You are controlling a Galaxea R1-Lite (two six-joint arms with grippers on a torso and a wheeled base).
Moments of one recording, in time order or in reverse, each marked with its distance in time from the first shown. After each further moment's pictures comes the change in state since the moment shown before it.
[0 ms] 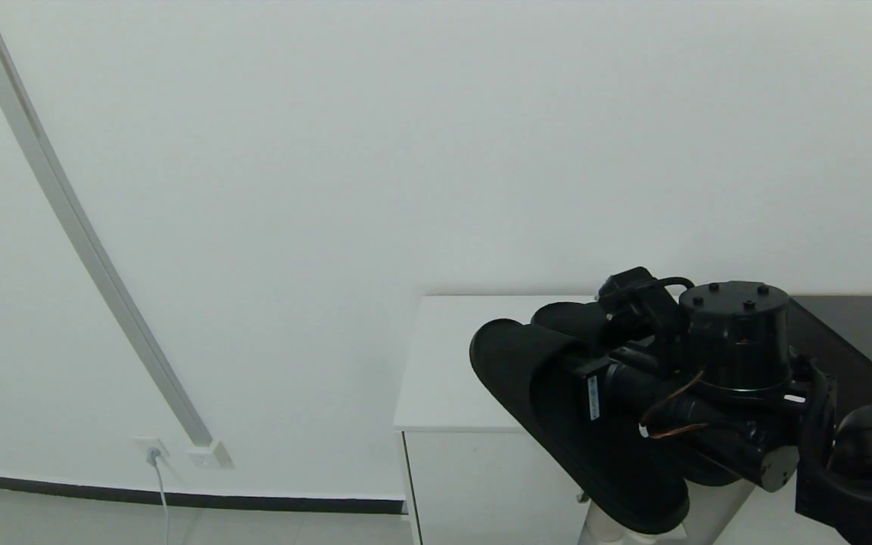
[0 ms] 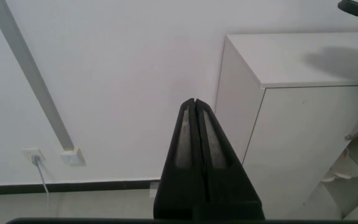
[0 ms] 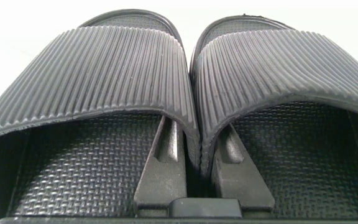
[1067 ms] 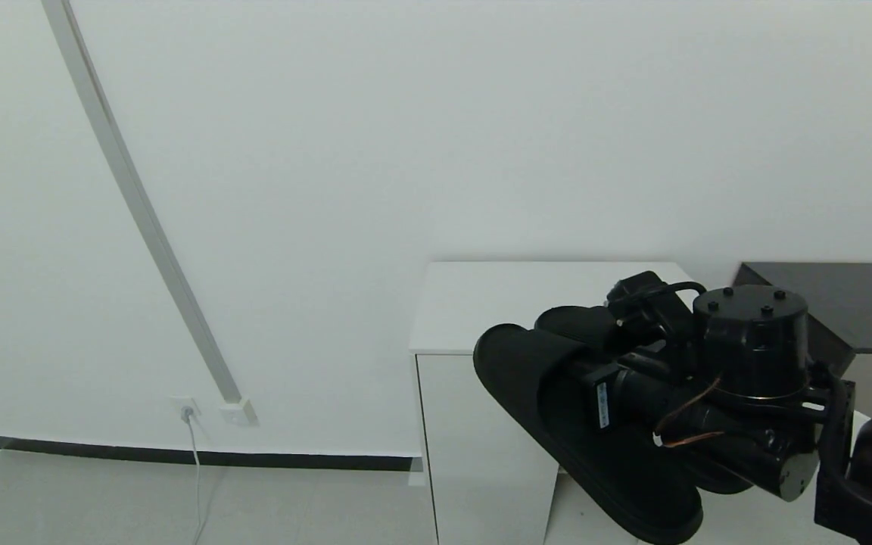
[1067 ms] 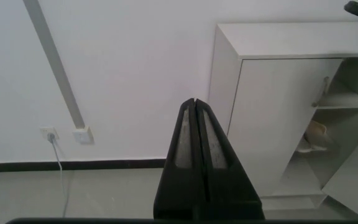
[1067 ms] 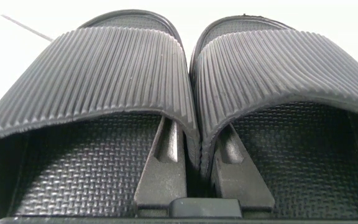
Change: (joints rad) left arm 0.000 0.000 0.000 0.000 0.000 0.000; right arm 0.013 -0.029 0.033 0.002 0.012 -0.002
